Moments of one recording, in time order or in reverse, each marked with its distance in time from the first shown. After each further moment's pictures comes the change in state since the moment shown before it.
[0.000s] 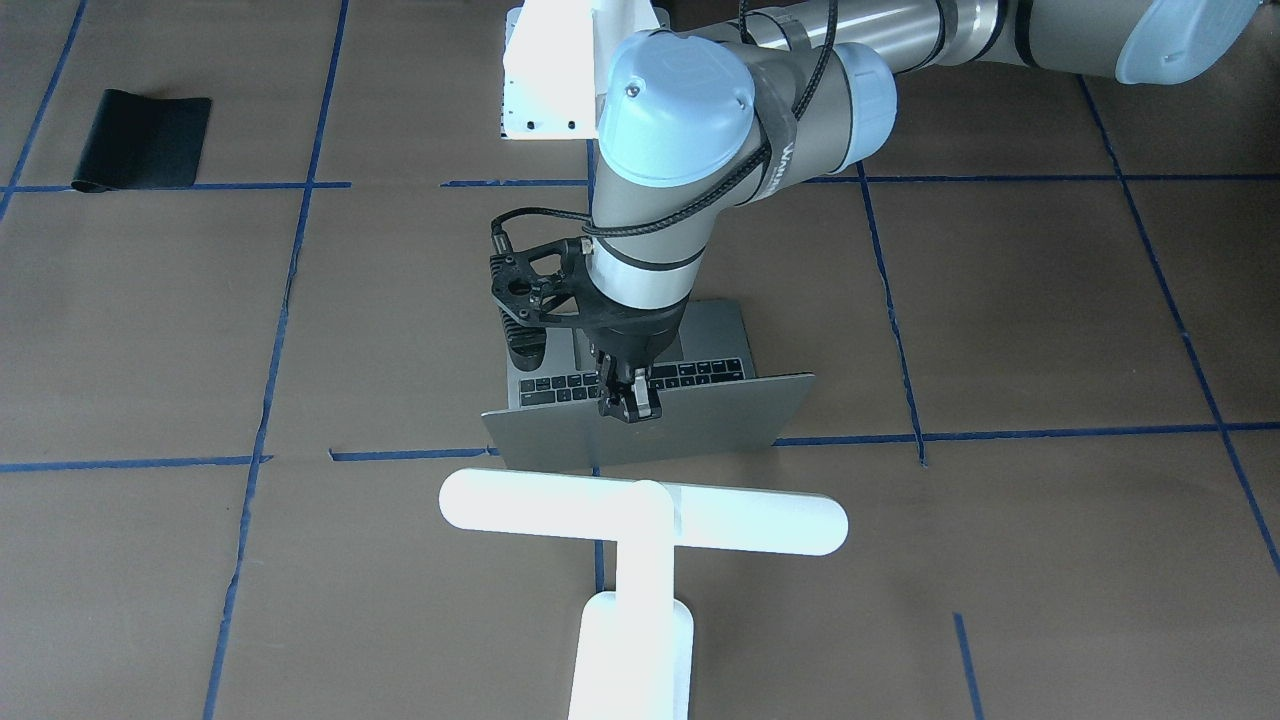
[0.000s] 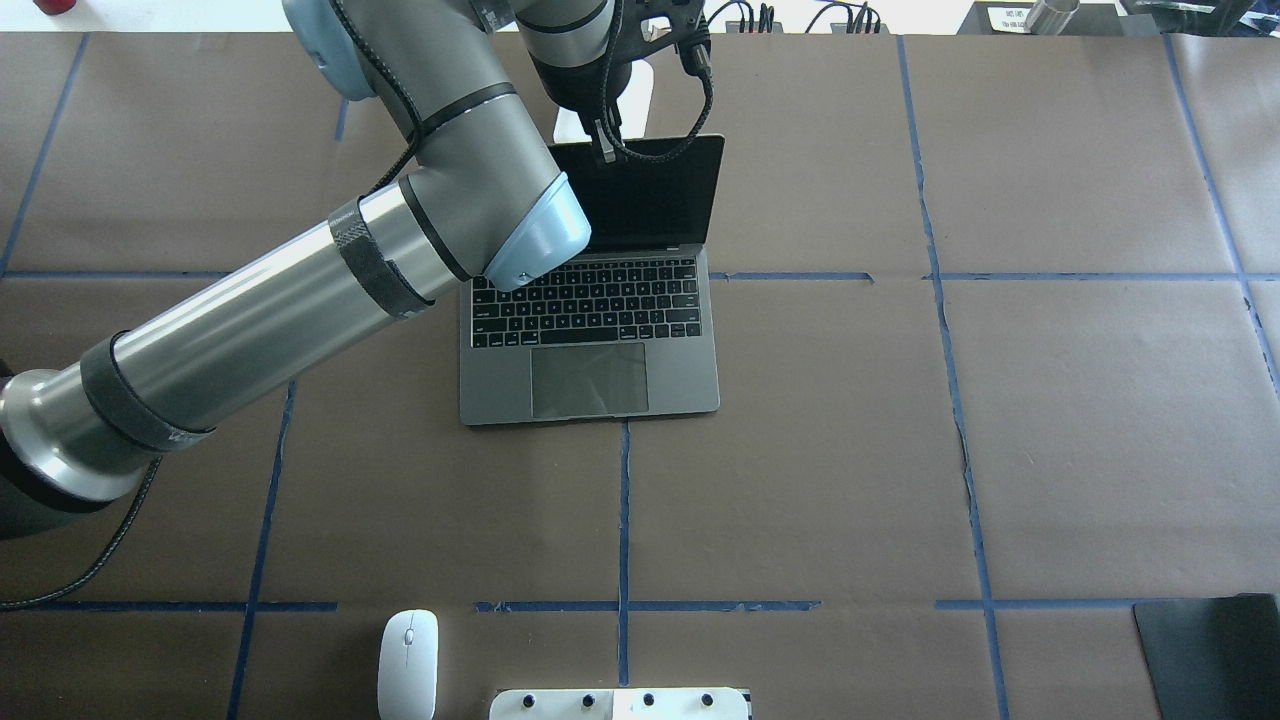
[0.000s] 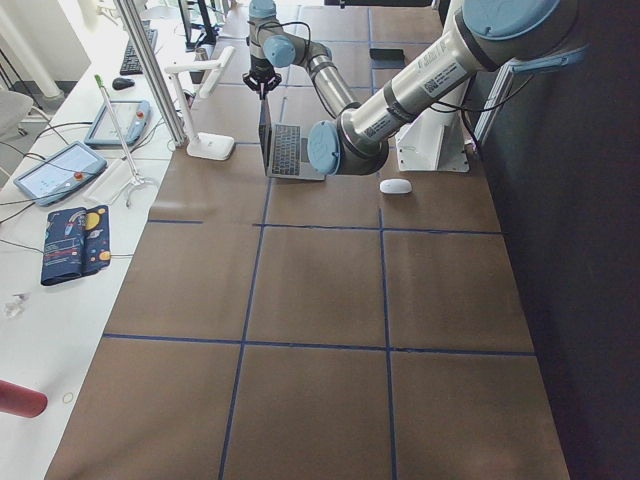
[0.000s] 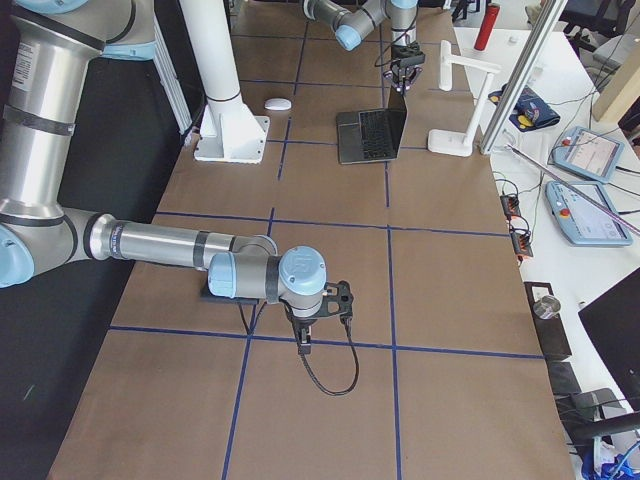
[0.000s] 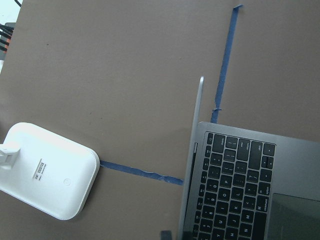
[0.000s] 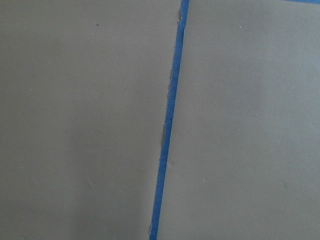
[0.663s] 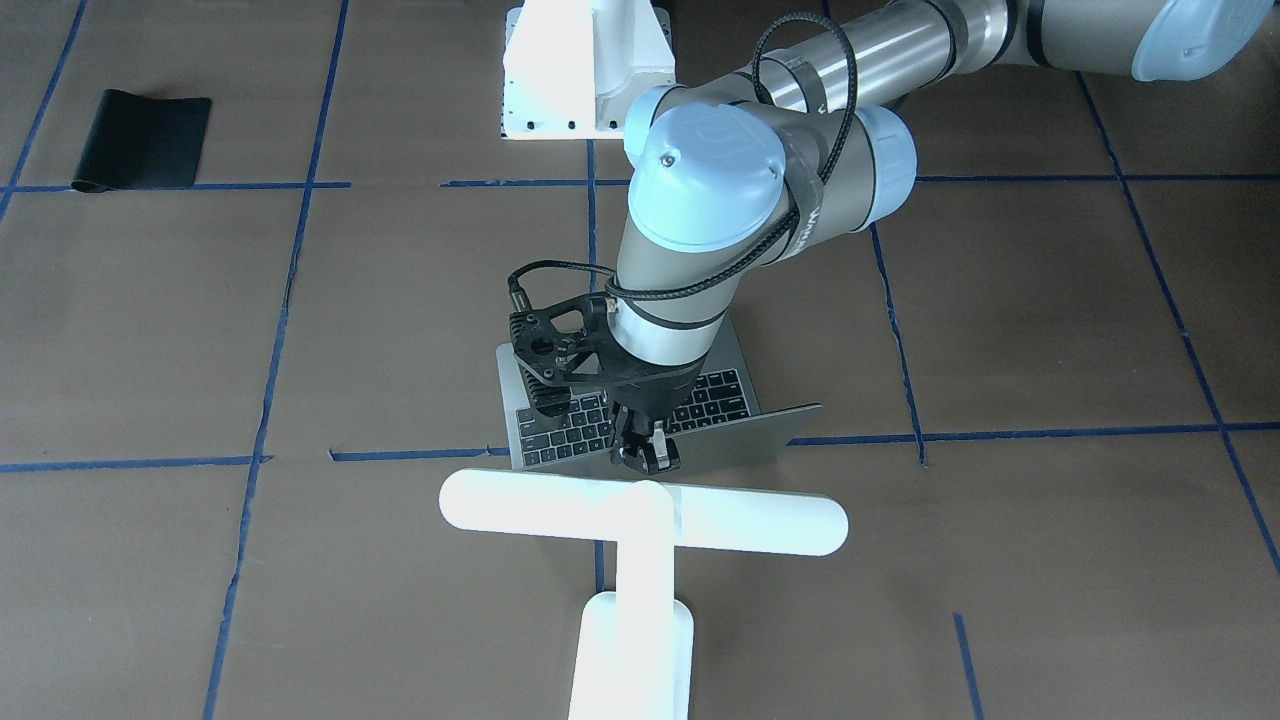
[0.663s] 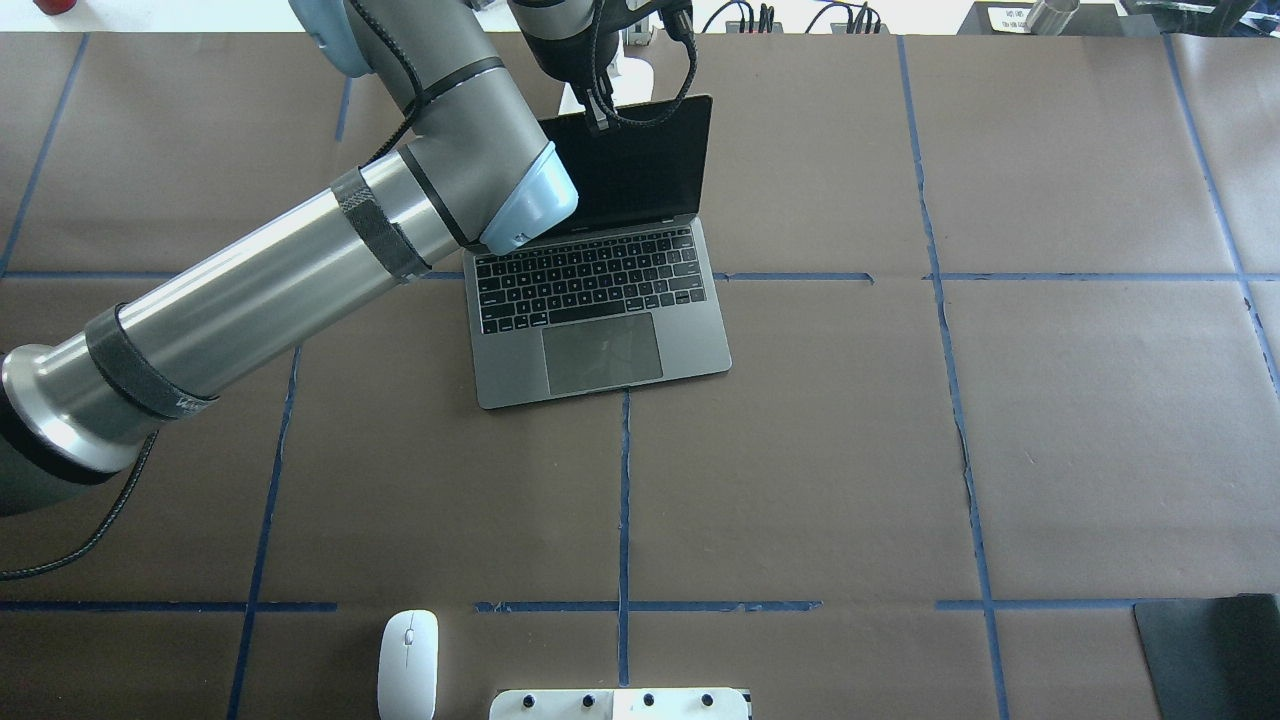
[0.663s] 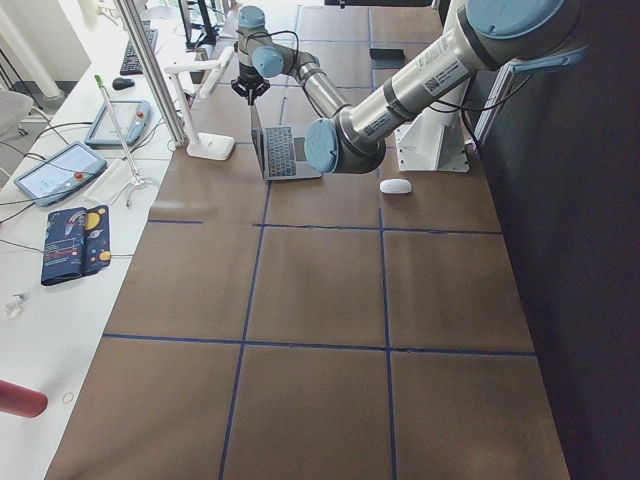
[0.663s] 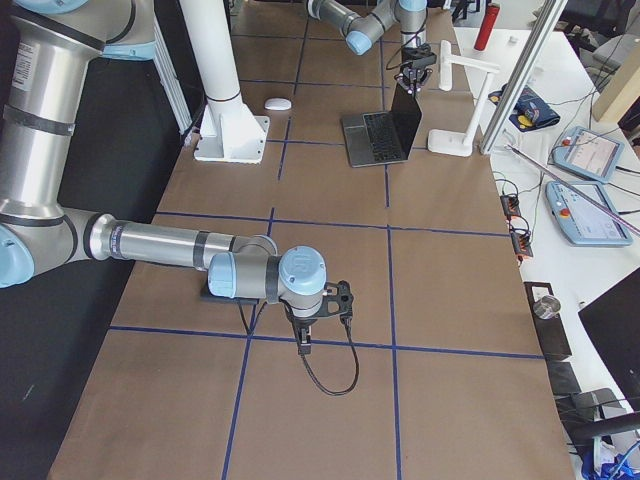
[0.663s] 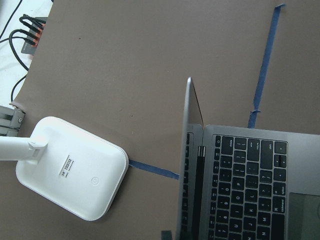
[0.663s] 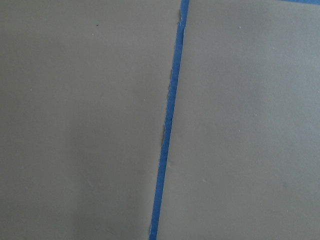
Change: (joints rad) left arm -0.020 -0.021 0.095 -0.111 0.000 -0.027; right arm 0.000 0.000 0.000 0.001 -0.001 -0.001
